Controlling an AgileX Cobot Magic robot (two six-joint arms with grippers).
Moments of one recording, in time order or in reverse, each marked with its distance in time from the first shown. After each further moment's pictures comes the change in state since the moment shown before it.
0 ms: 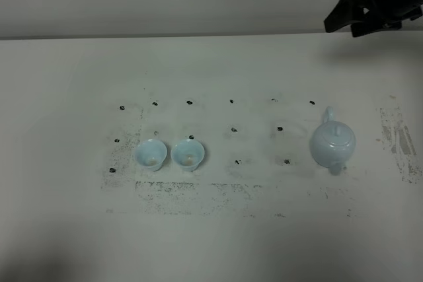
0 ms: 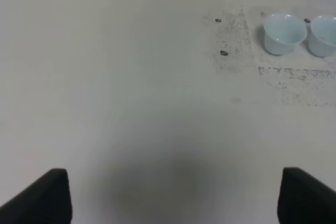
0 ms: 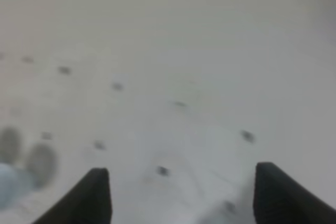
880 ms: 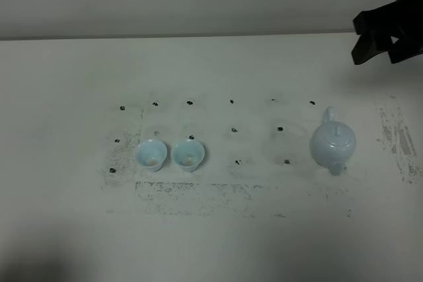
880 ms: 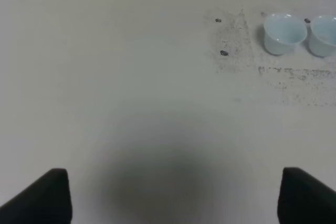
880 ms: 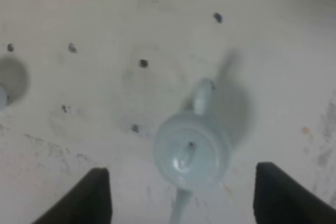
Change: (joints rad) left arm 0.000 0.000 0.000 0.000 0.000 0.000; right arm 0.116 -0.344 0.343 -0.255 -0.010 0.172
